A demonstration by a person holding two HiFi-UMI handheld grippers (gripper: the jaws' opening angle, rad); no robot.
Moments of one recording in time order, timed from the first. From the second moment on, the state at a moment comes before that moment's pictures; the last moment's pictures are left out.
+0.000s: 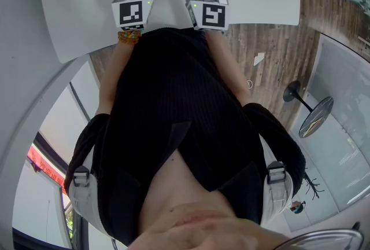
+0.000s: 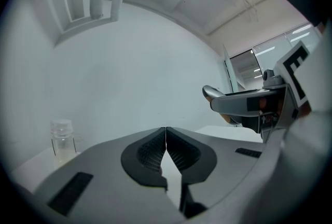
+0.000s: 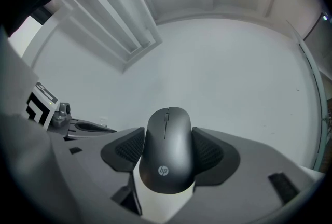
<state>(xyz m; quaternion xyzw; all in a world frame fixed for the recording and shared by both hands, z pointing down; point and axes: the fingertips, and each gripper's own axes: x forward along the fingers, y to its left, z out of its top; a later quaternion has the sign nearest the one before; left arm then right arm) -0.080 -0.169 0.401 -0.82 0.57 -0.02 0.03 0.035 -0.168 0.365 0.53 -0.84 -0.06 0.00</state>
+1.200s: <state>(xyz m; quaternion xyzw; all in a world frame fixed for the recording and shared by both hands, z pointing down) -0.083 -0.169 0.403 -0.82 0.57 -0.02 0.03 0.038 -0.181 0.460 0.52 -0.84 0.07 0.14</state>
